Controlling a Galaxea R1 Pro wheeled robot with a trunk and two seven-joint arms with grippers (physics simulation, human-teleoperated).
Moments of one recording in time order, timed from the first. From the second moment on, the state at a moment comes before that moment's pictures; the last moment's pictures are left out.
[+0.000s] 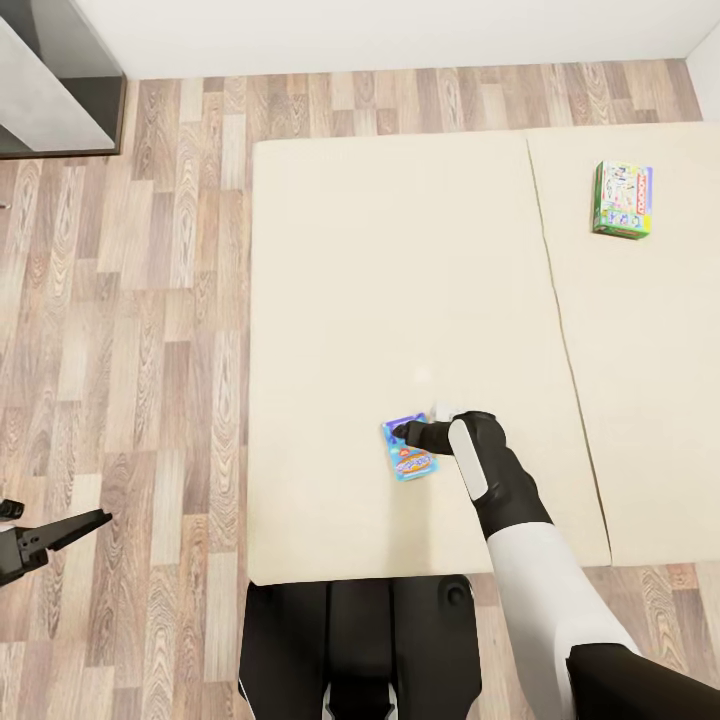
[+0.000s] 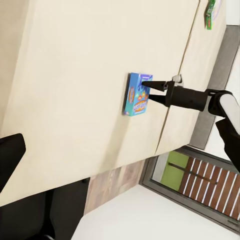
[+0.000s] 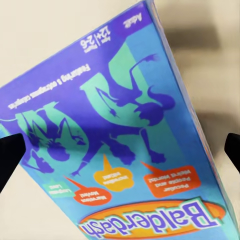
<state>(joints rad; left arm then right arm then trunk) -0.28 0.44 0.67 -1.35 0.17 1.00 -1.57 -0.89 0.17 -0.05 -1.00 -0.26 0.92 -0.13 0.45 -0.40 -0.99</state>
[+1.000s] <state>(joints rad) -0.28 0.43 0.67 -1.35 0.17 1.00 -1.57 -0.89 0.17 -0.05 -1.00 -0.28 0.92 -0.13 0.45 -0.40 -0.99</state>
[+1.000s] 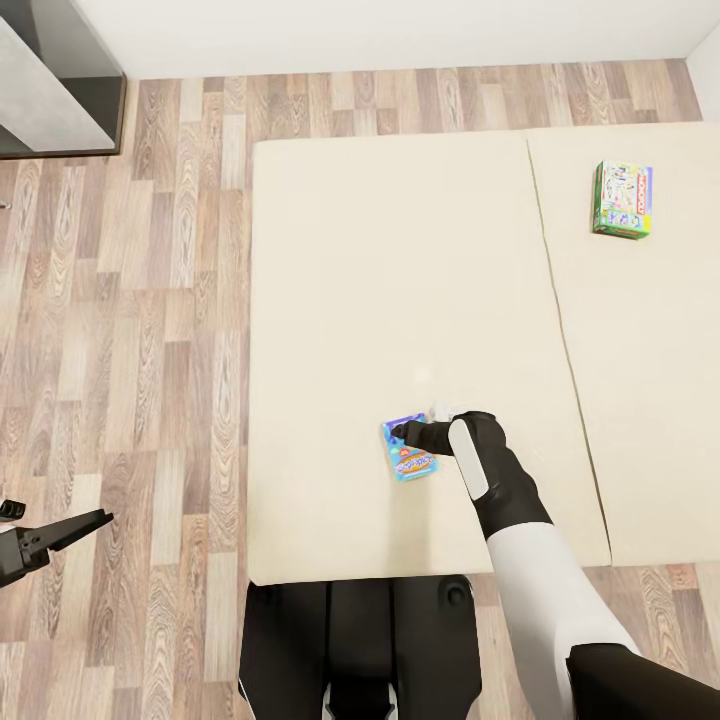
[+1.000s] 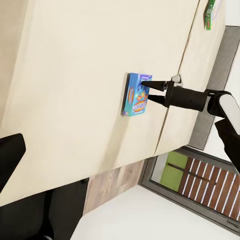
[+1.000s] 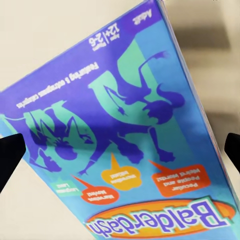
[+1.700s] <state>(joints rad) -0.28 0.43 0.67 -1.35 0.17 1.00 -1.57 -0.89 0.17 -0.05 -1.00 -0.28 0.92 -0.13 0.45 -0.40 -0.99</state>
